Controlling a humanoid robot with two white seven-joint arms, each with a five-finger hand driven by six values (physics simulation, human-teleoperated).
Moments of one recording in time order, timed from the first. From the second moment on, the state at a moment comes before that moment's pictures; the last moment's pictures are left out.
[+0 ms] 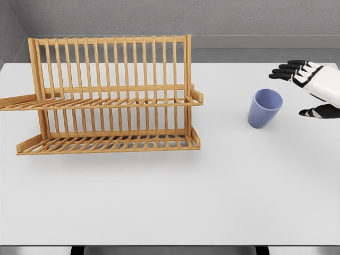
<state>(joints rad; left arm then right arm) 0.06 0.00 -0.28 -0.18 0.01 -0.02 -0.26 -0.24 -1.08 0.24 -1.66 0.23 -0.61 0.18</state>
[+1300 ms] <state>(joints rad) 0.06 0.00 -0.28 -0.18 0.01 -0.02 -0.26 -0.79 -0.89 0.70 -1.24 0.25 -0.61 0.61</state>
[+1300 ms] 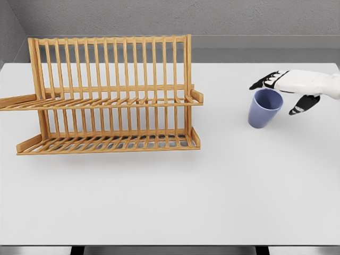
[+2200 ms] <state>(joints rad) 0.06 0.00 -0.28 -0.18 0.01 -0.02 -0.26 -0.85 -0.82 0.80 -1.17 0.26 -0.61 0.61</state>
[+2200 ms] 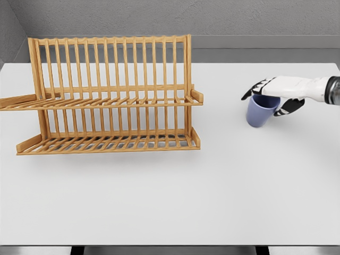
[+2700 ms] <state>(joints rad) 0.06 0.00 -0.28 -0.18 0.01 -0.02 -0.26 -0.88 -0.83 0.79 -1.17 0.26 -0.61 0.61</state>
